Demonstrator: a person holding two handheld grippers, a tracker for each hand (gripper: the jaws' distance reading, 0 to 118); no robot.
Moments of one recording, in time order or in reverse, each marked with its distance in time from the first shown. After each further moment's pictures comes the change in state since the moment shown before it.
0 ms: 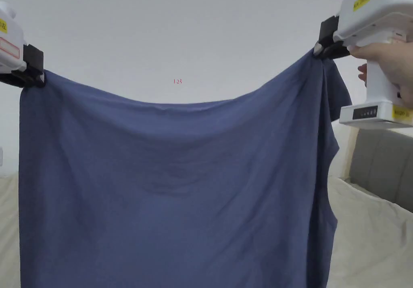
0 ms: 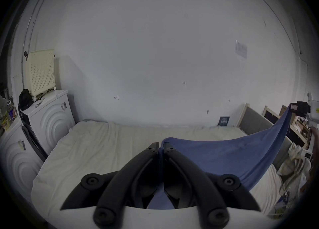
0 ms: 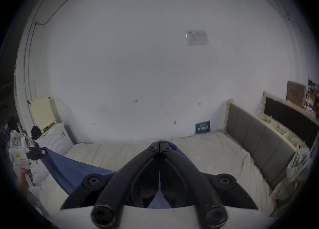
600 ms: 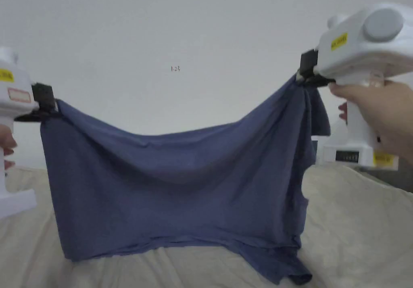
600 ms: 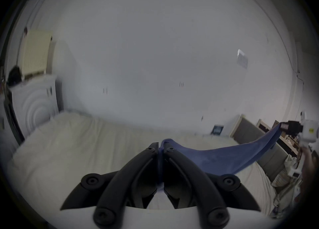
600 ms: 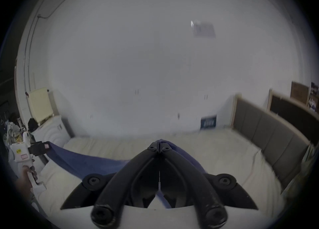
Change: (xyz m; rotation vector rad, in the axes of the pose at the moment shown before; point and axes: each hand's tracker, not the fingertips) left arm 0.004 -0.106 -0.092 -0.018 -0.095 0.142; right arm 0.007 -0.121 -0.084 -0.107 0.050 -0.009
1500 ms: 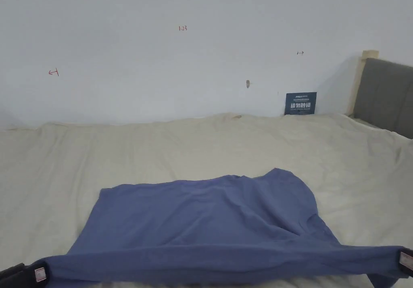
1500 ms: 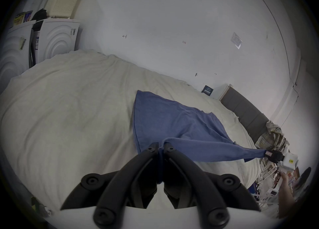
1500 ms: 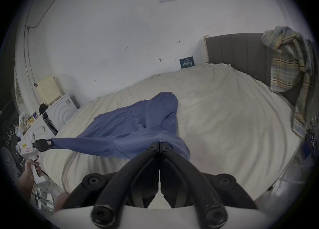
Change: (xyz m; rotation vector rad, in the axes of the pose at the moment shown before) left arm -0.059 -0.297 0.271 -0.165 -0.061 0.142; right arm 0.106 -0.359 0.310 -0.143 -0.012 -0.158
